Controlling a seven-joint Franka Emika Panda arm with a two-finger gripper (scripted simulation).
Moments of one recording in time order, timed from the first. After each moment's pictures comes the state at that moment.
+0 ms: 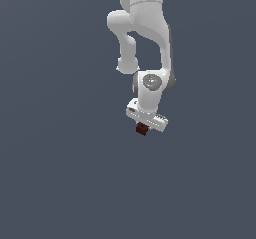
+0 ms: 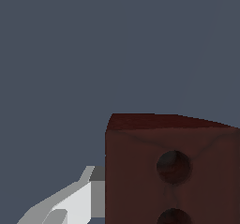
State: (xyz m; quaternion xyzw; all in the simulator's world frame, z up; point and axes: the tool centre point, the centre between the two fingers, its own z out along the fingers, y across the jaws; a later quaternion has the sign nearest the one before) arm -0.057 0.083 0.035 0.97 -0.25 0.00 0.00
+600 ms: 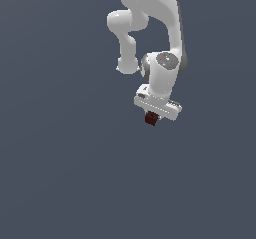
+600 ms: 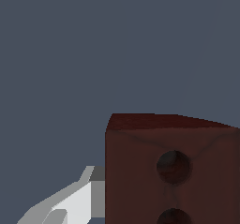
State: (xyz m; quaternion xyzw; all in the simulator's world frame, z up) arm -0.070 0.122 0.107 0.97 -0.25 0.00 0.00
